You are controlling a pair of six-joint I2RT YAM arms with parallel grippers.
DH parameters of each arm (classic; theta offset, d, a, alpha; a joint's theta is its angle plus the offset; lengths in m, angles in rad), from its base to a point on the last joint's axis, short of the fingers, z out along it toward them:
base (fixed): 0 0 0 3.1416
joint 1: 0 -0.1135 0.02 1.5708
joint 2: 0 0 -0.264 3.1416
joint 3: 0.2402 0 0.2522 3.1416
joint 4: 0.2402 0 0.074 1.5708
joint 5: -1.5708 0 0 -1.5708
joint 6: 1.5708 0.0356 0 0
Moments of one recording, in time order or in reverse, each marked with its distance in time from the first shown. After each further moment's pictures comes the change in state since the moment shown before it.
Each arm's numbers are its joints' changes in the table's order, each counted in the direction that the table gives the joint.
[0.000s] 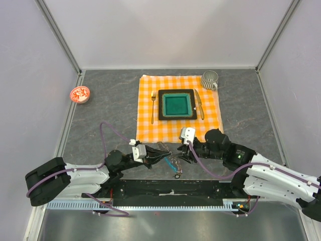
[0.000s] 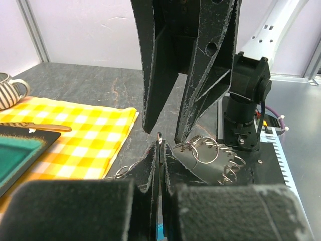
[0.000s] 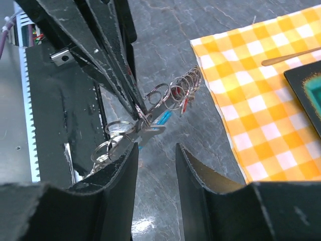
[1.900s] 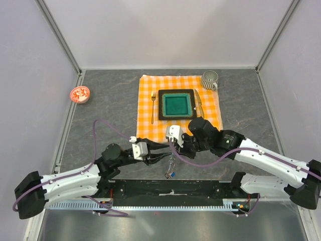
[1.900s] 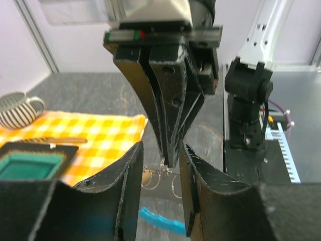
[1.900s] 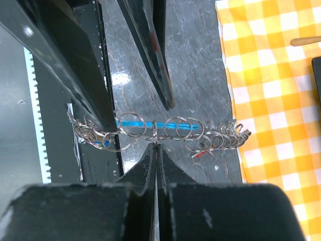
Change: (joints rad) left arm -0.002 -0.303 0.169 0.505 -0.034 0.117; right arm -0.001 0.256 0.306 0.346 0.080 -0.168
